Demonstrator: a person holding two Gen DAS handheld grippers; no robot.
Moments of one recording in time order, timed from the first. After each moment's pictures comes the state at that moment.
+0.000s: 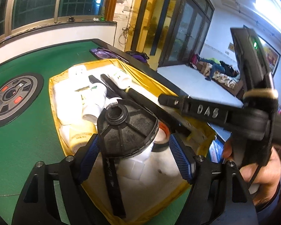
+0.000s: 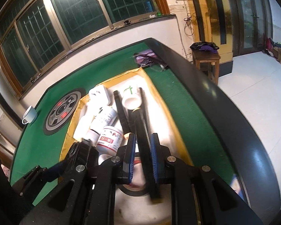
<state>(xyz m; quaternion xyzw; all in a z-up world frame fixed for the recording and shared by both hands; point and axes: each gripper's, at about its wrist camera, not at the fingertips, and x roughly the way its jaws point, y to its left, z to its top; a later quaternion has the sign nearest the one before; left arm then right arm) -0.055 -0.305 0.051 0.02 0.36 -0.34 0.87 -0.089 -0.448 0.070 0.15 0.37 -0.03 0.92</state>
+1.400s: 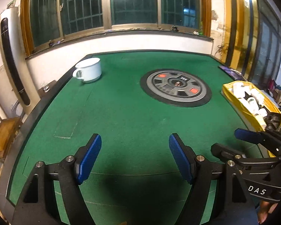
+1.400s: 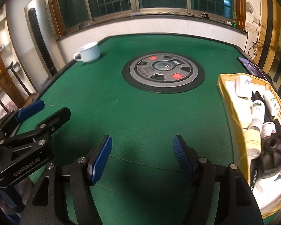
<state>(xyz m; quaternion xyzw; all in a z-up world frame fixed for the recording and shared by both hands) -0.043 -0.024 0.043 0.01 0.34 0.00 0.94 -0.069 -0.158 0.031 -0.03 0.42 0.13 0.90</state>
